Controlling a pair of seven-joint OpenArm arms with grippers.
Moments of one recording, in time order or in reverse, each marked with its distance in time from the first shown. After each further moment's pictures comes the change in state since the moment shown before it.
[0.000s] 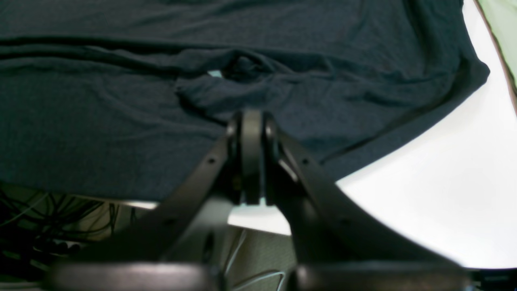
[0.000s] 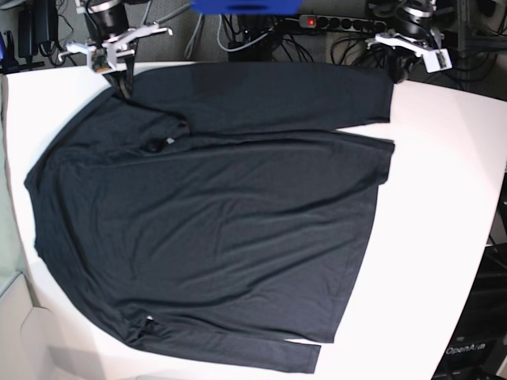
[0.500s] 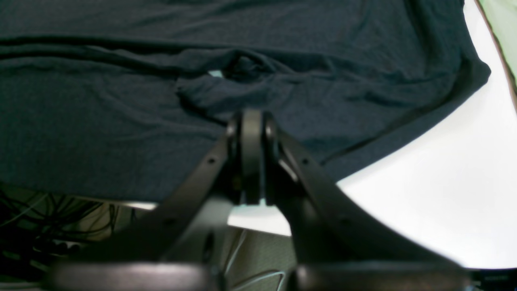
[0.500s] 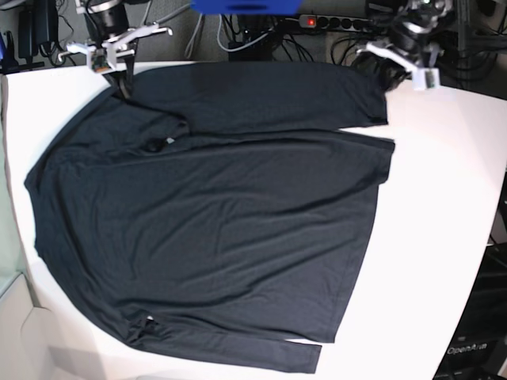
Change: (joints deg) left arm -1.8 0.9 2.0 8.5 3.2 -1.0 9.5; right arm 0.0 0.0 -0.1 0.0 0.0 0.0 0.0
